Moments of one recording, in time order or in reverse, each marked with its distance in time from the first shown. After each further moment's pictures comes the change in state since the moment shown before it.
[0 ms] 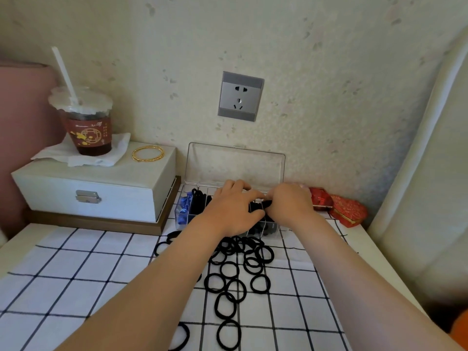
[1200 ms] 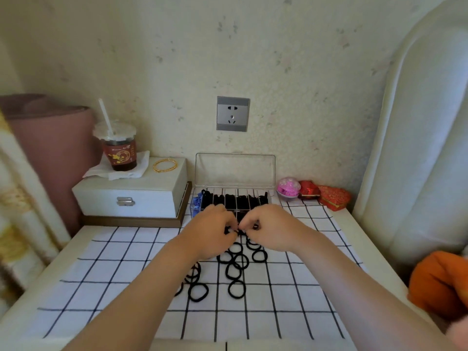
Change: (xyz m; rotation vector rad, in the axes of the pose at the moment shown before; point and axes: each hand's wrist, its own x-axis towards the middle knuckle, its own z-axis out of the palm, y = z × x) left_hand -0.112 0.016 -0.046 0.057 -0.052 0.029; right_hand -0.128 -0.016 -0.036 0.615 -0.110 -0.433
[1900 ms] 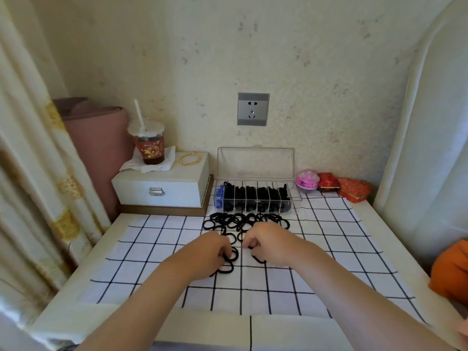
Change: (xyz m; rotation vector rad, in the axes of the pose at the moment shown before) left_hand -0.075 -0.013 -0.004 0.003 -0.305 -0.251; right_hand -0.009 -0.029 0.052 -0.099 -0.230 0.014
